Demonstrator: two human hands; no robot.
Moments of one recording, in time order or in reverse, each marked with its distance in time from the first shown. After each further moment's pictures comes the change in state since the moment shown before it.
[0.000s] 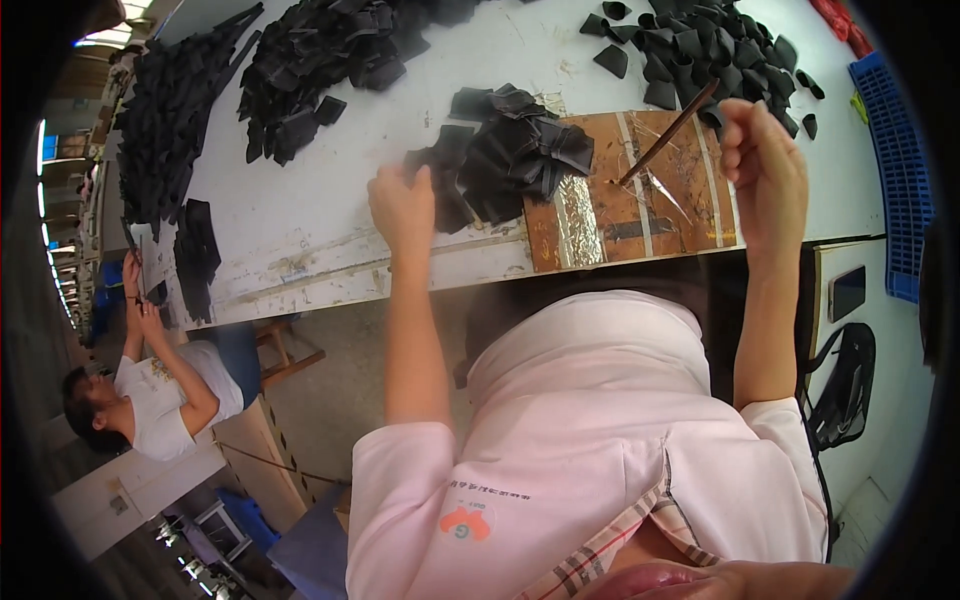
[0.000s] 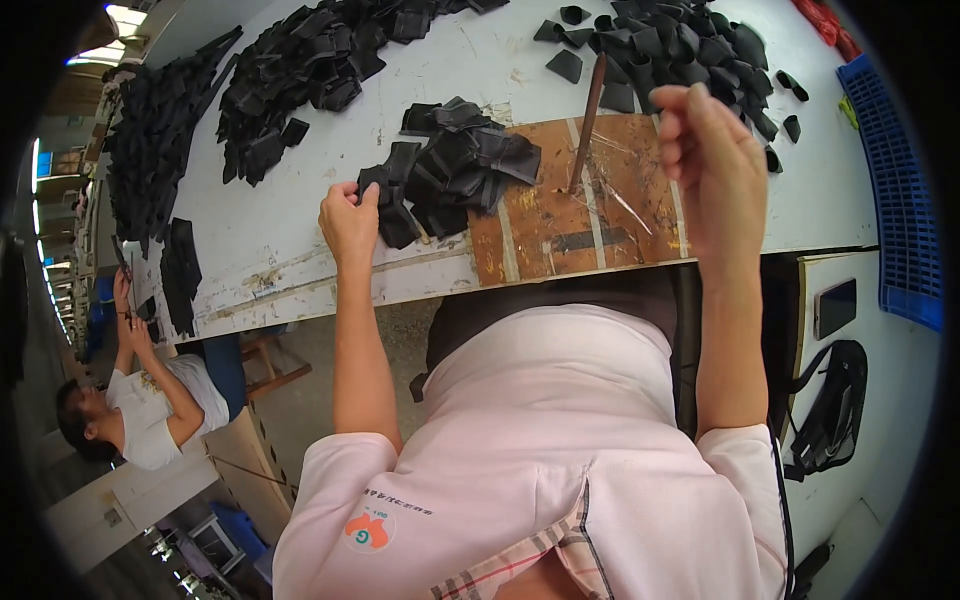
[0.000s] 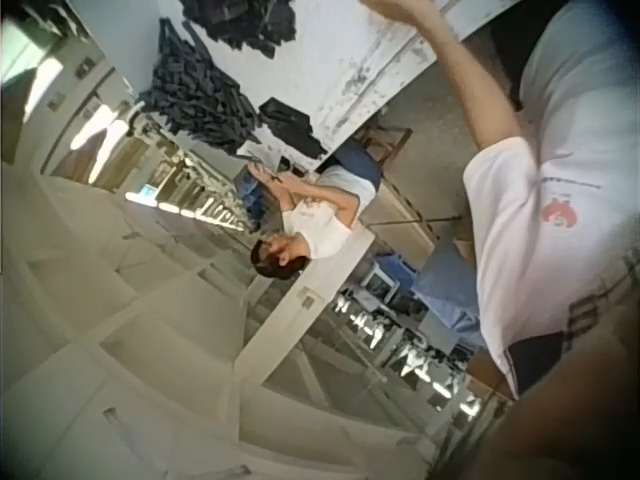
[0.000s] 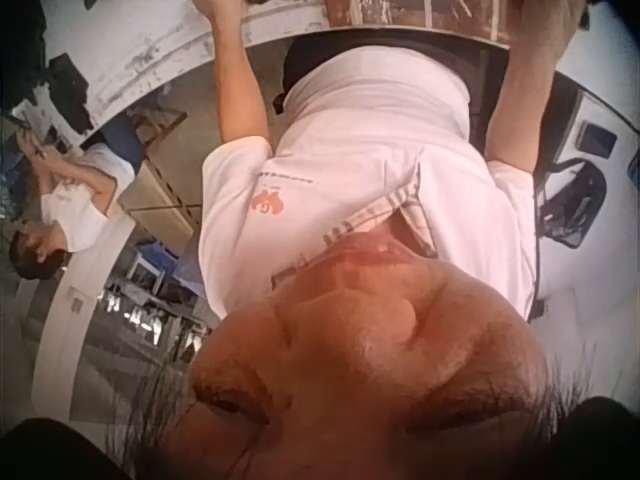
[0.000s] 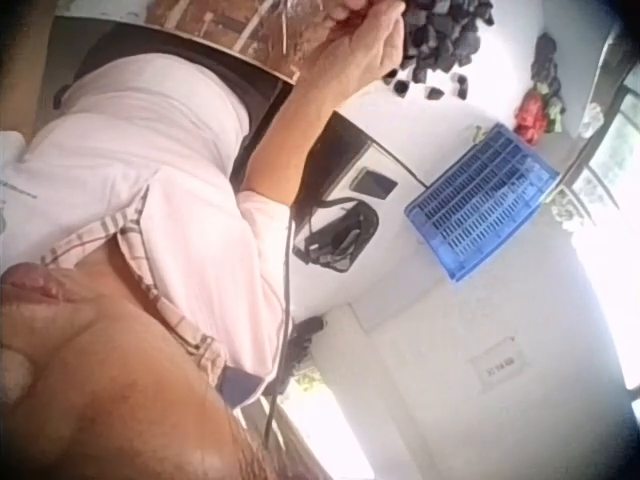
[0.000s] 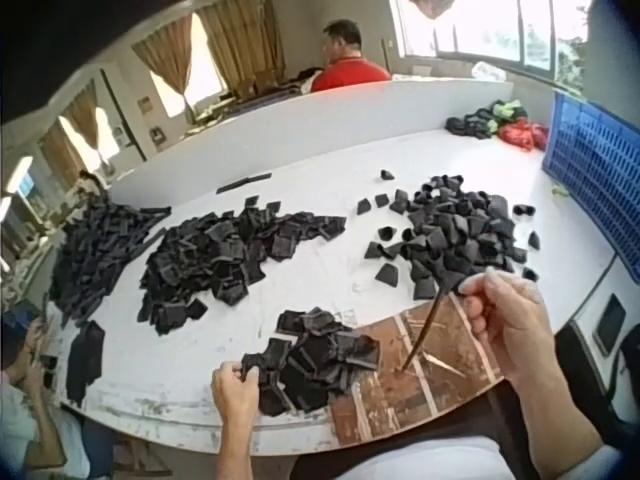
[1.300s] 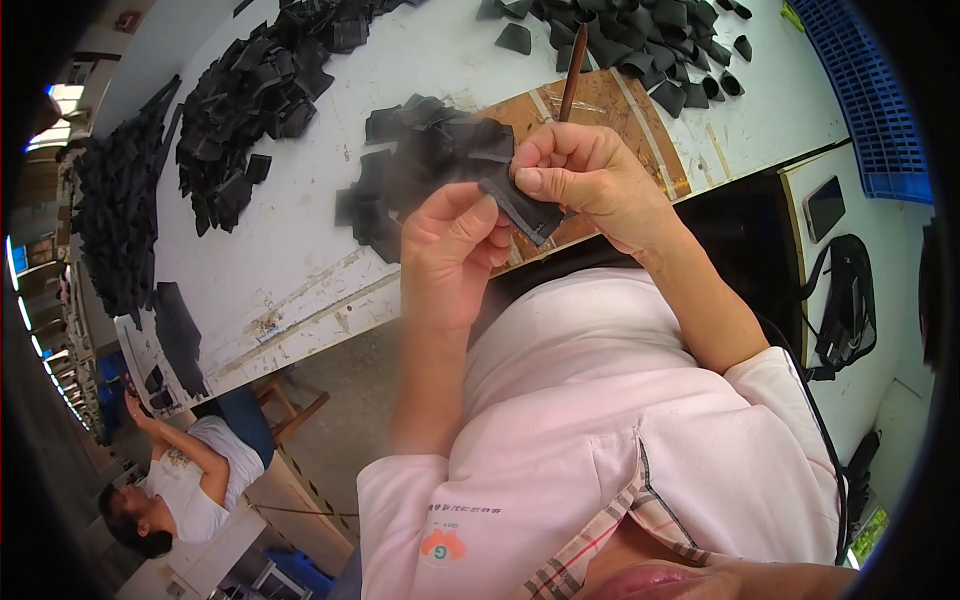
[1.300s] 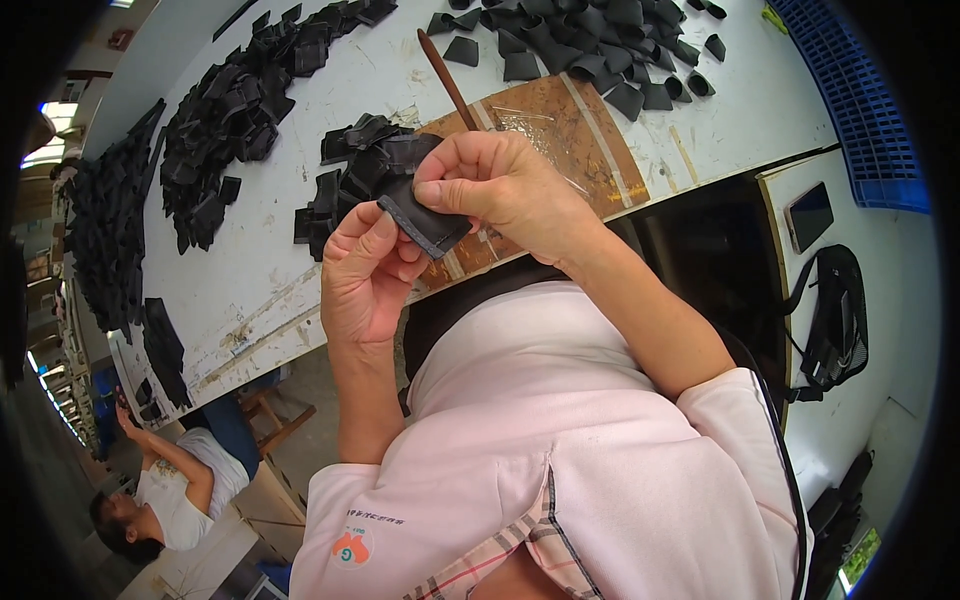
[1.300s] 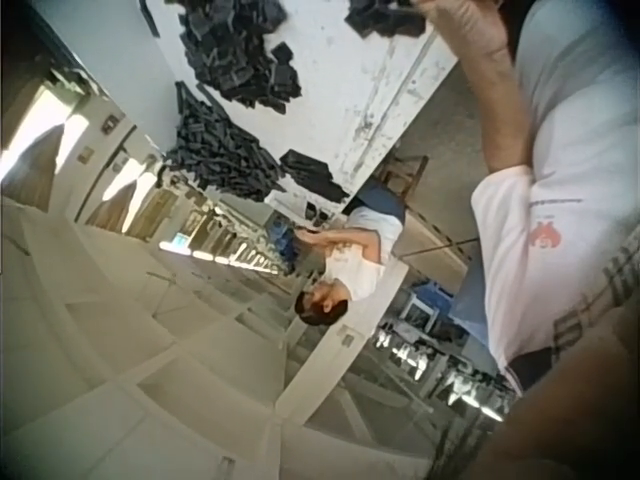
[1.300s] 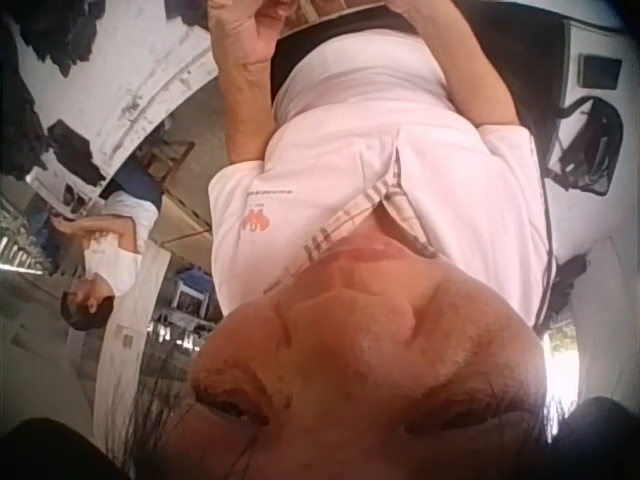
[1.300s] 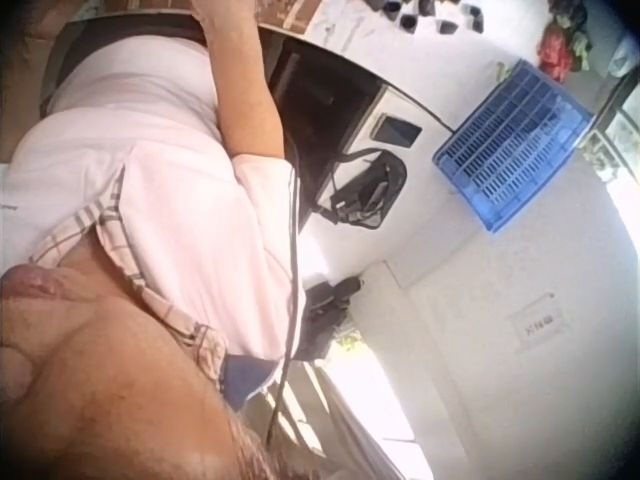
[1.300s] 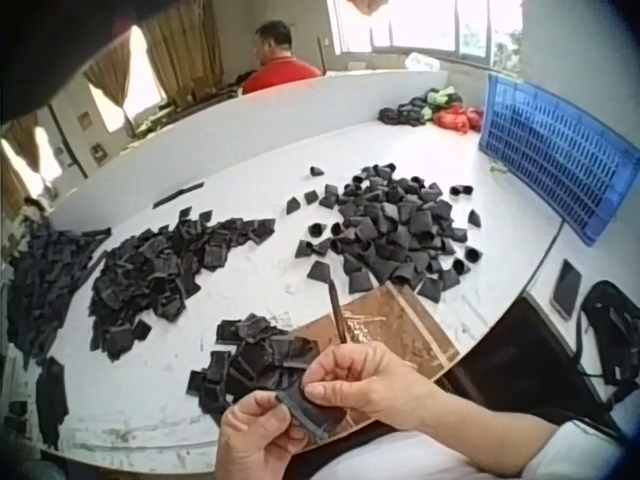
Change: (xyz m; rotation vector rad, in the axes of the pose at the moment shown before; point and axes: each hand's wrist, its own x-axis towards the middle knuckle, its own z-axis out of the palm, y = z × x) left_hand -0.069 0.111 -0.048 -1.648 -0.956 -0.415; right_hand -0.033 0.037 0.042 0.067 -0.405 0.365
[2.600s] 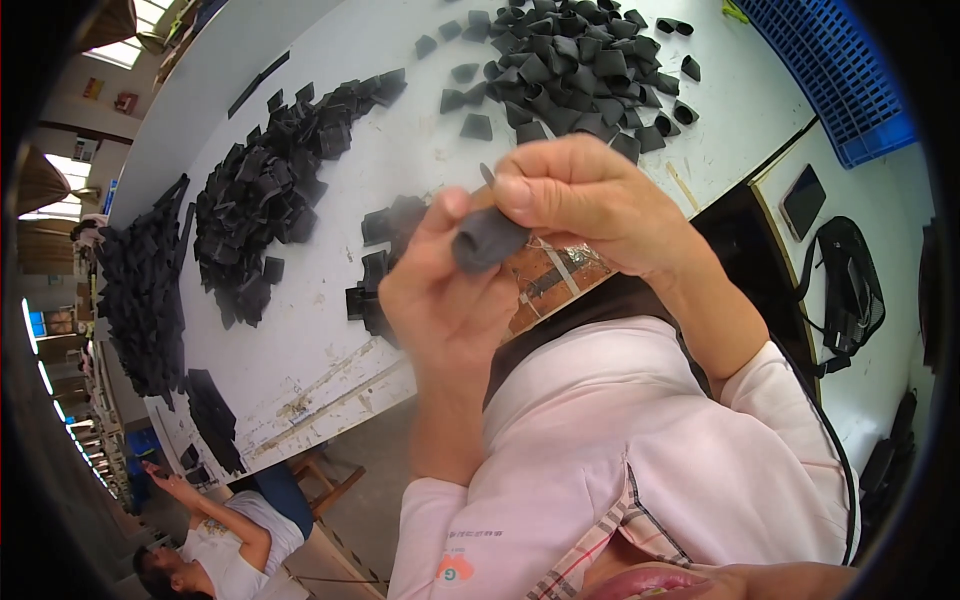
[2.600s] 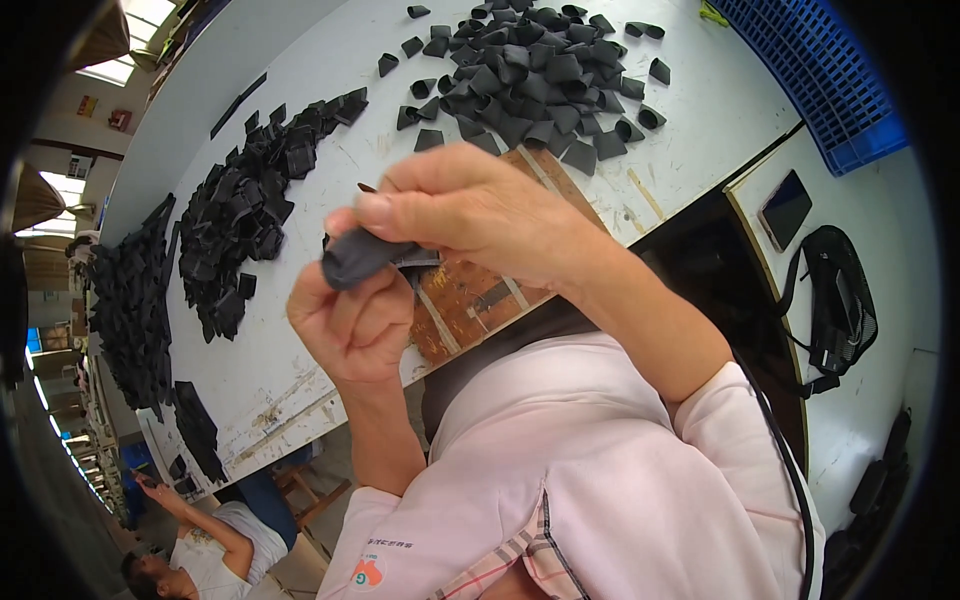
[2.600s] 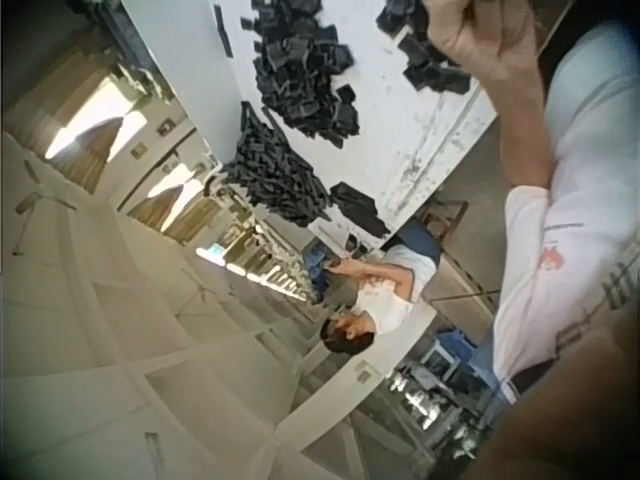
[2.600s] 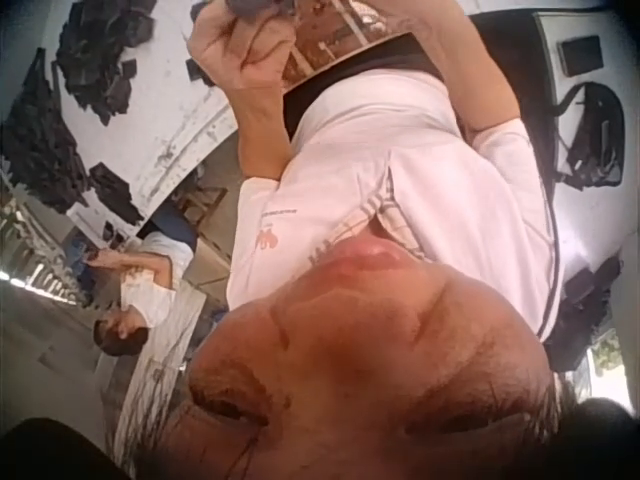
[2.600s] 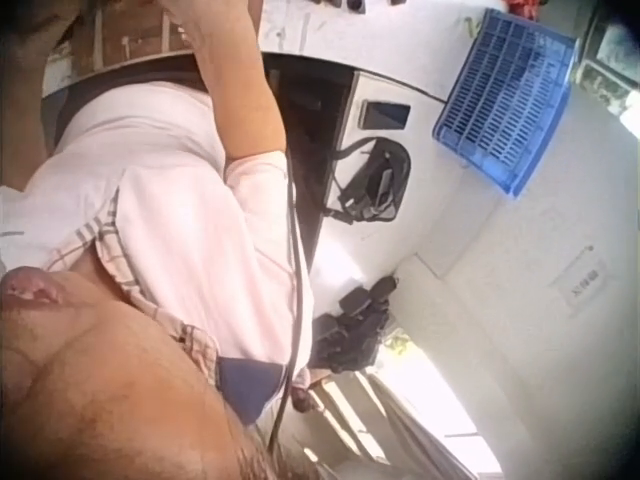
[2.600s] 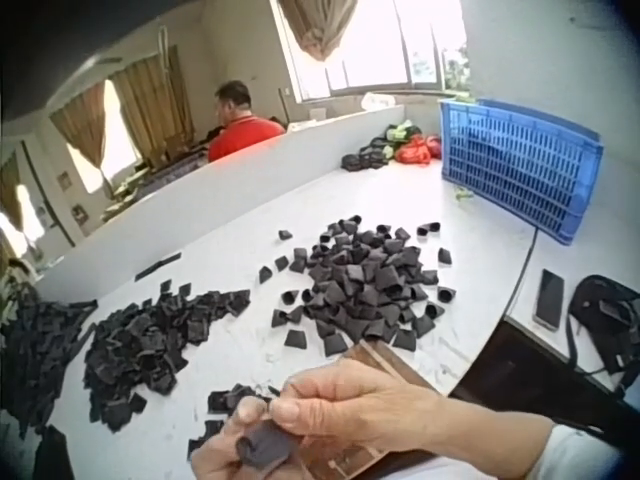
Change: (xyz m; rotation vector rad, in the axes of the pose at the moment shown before) left_hand 0.031 0.030 0.064 -0.690 -0.486 -0.174; right_hand -0.010 -0.086 -0.003 0.034 -0.086 -0.085
